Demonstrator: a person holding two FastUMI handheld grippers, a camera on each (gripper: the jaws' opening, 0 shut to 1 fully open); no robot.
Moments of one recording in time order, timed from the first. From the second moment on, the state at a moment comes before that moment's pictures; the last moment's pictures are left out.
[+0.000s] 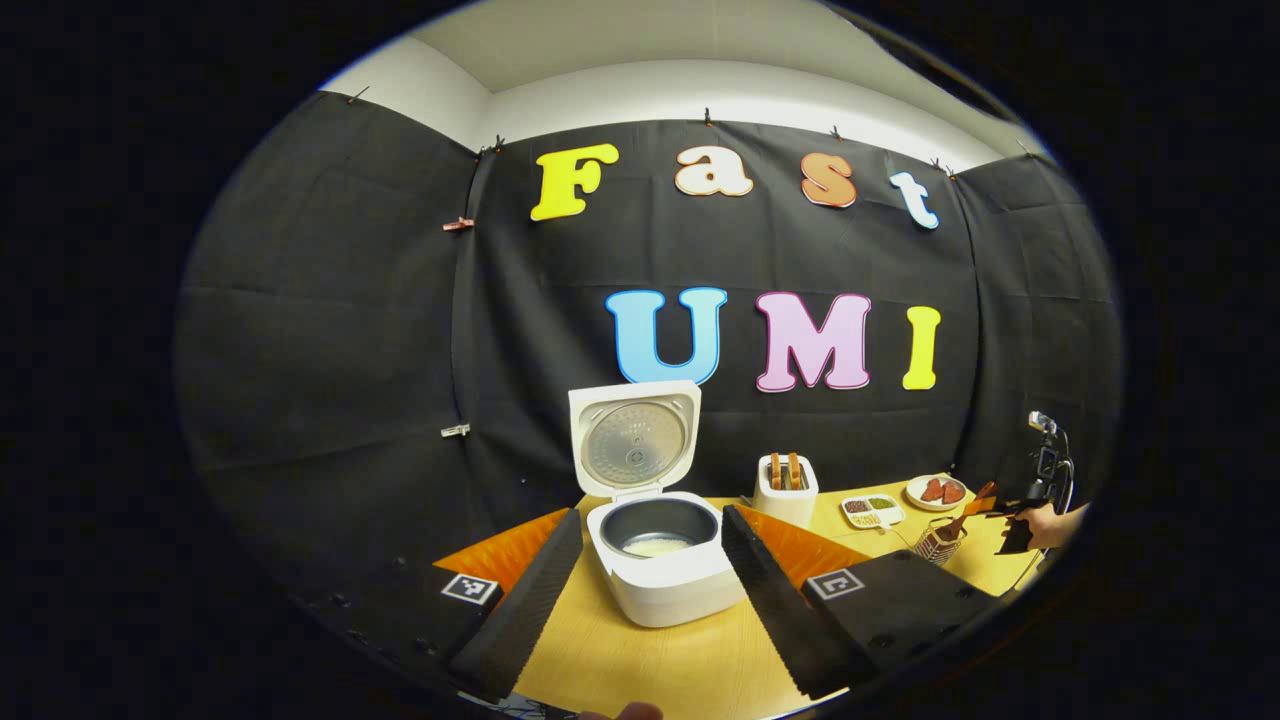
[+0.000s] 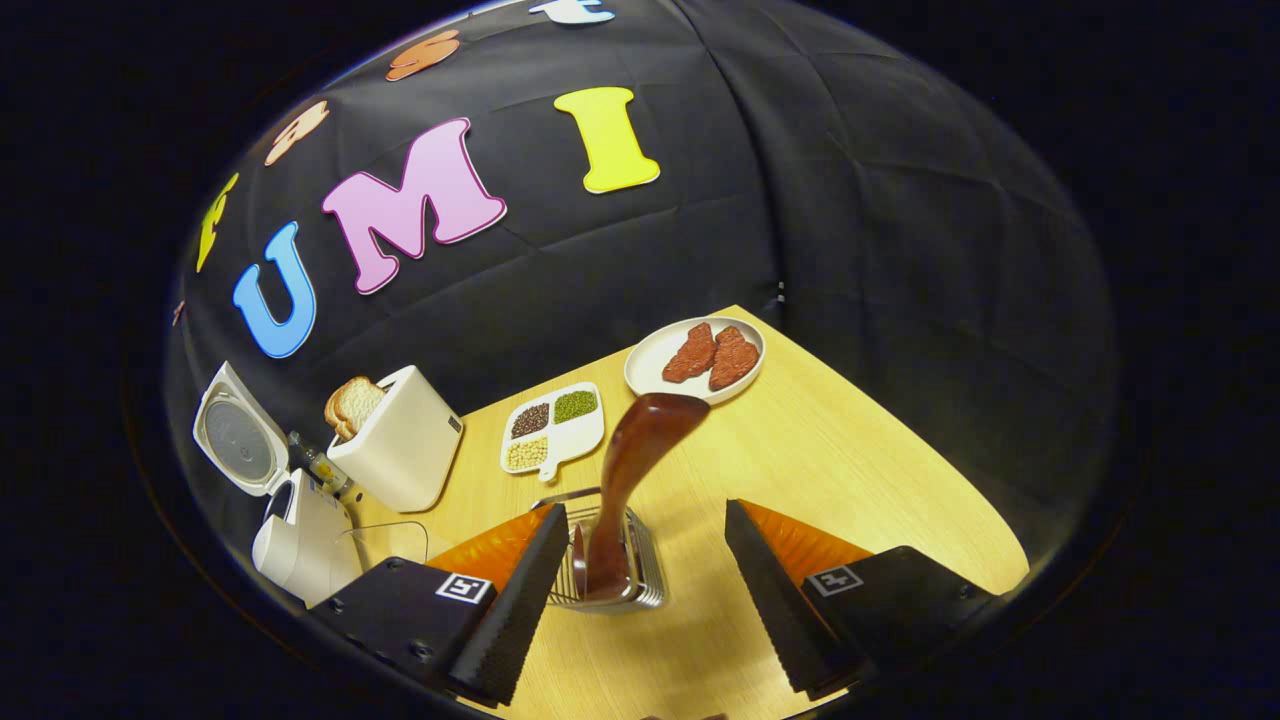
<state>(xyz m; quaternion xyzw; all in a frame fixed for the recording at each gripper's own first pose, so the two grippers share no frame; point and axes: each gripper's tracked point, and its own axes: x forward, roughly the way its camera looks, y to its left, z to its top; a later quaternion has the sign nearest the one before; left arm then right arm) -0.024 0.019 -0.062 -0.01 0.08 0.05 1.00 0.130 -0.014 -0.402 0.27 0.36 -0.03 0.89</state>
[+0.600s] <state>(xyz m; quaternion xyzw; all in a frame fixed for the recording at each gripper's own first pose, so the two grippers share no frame) 0.116 0.044 0.036 -0.04 -0.04 0.01 1.00 0.032 -0.077 -0.301 0.20 0.31 -0.06 0.93</state>
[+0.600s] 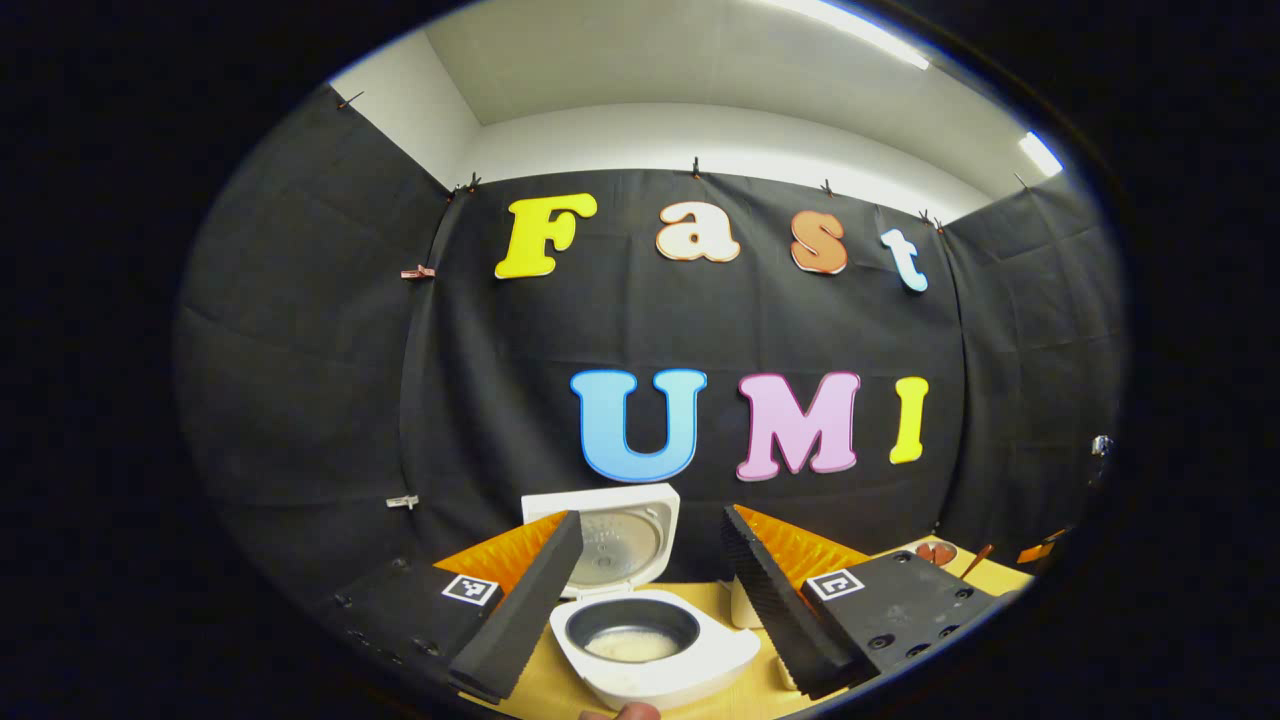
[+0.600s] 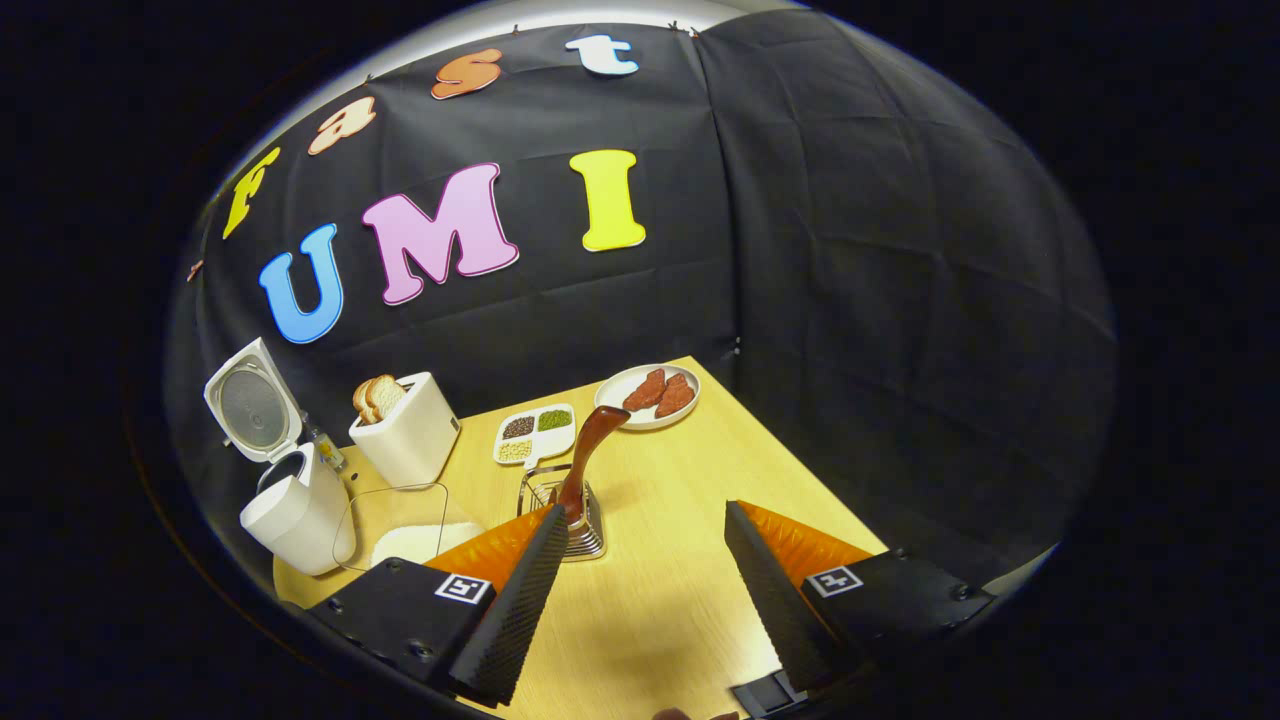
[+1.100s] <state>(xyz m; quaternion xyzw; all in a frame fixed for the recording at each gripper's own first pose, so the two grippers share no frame) 0.264 0.106 0.084 -0.03 -0.09 0.04 0.99 0.007 -0.075 -0.240 0.15 0.27 -0.08 0.95</state>
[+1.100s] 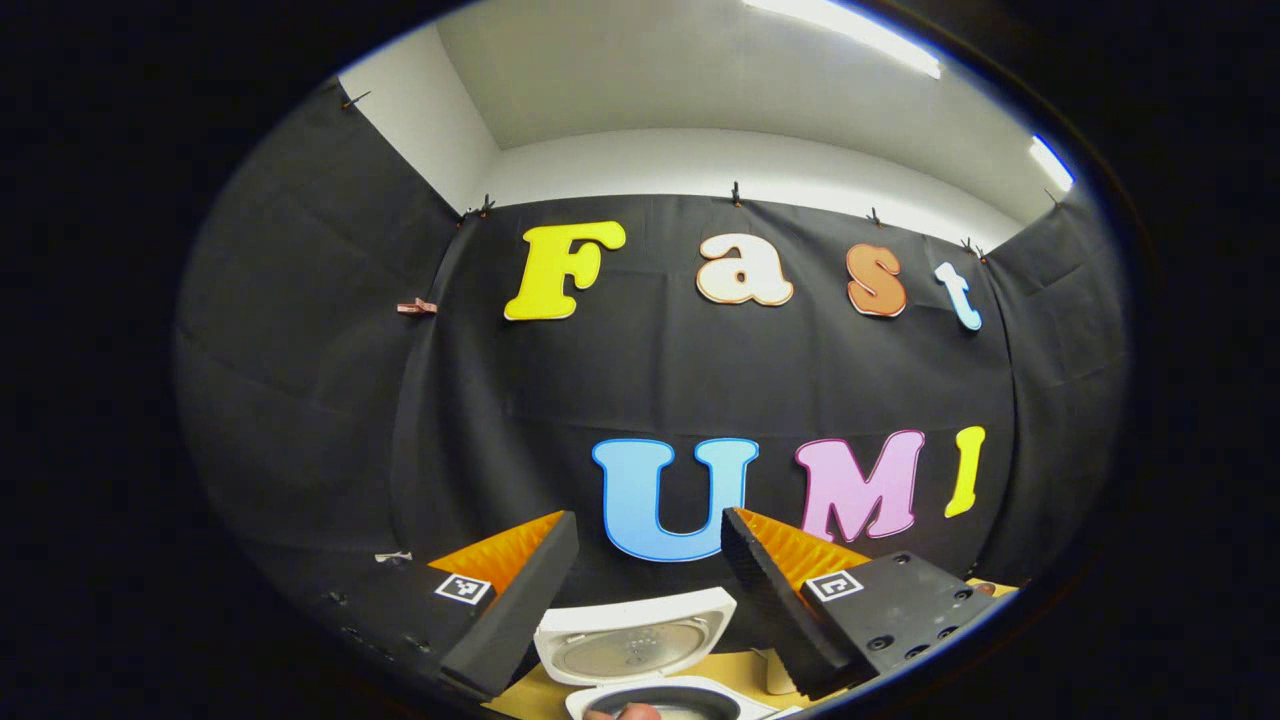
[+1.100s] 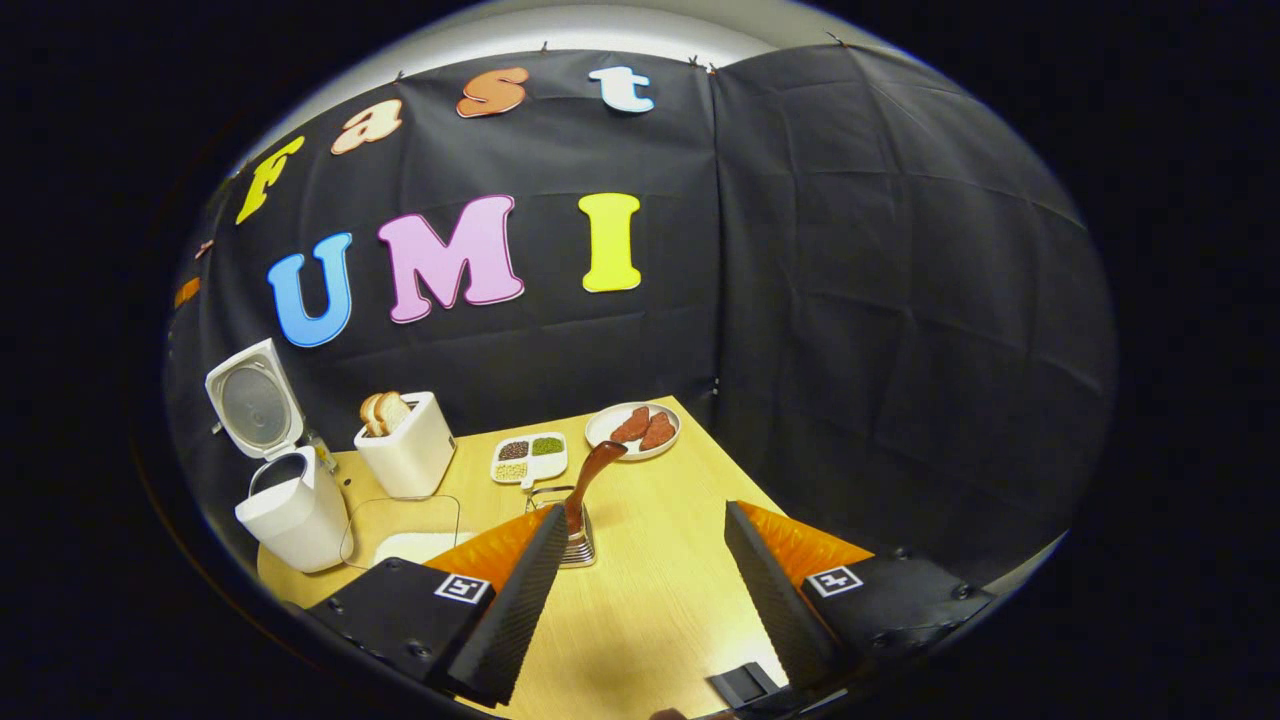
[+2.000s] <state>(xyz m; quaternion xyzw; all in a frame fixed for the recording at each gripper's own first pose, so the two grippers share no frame) 0.443 0.103 -0.079 0.03 0.08 0.12 0.99 -0.016 -0.044 -0.227 0.11 0.30 -0.07 0.95</state>
